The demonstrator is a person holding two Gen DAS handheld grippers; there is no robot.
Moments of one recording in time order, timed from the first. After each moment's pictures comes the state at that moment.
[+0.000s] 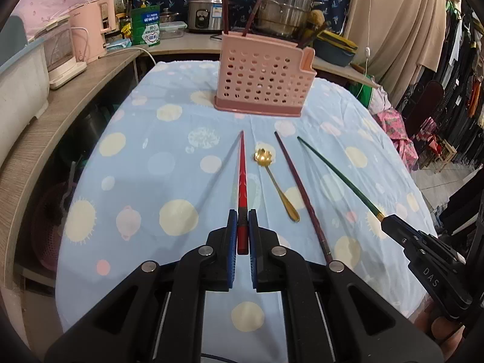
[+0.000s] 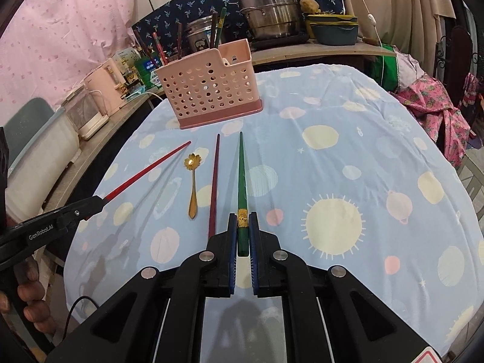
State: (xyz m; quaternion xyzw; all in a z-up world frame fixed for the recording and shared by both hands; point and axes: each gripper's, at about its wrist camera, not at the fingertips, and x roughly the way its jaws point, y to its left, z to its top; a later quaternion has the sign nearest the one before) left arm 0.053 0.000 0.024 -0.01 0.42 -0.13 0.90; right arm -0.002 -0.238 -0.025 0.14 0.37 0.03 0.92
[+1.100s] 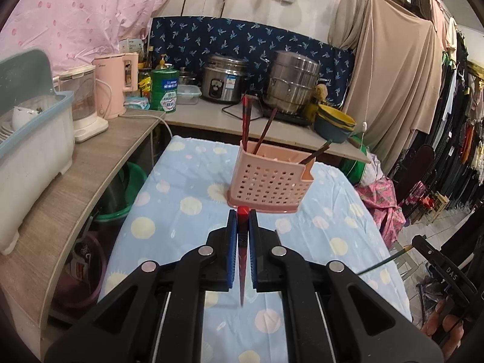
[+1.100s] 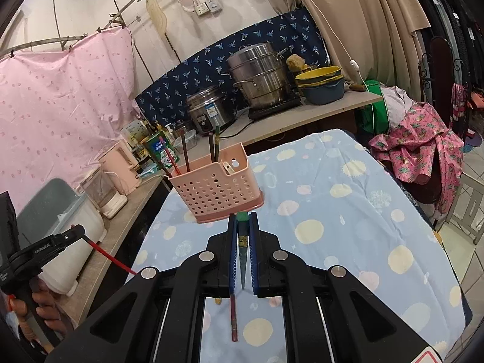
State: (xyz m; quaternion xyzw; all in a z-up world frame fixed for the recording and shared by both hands) left arm 0.070 0.045 0.142 -0.07 0.30 -0.12 0.94; right arm -0.008 -0.297 0.084 0.22 0.24 0.02 0.95
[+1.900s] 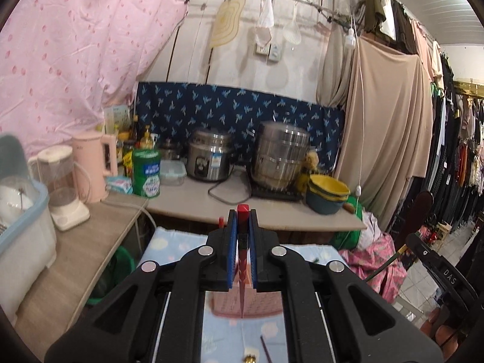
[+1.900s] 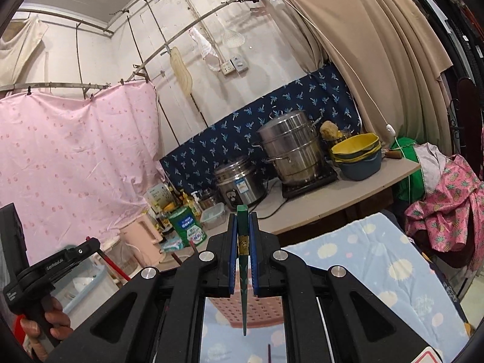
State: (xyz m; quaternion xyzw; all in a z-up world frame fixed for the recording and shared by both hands) left arm 0.160 0.012 0.250 -0.07 0.15 -0.13 0.98; right arm 0.099 -0.300 0.186 0.23 0.09 0.05 0.97
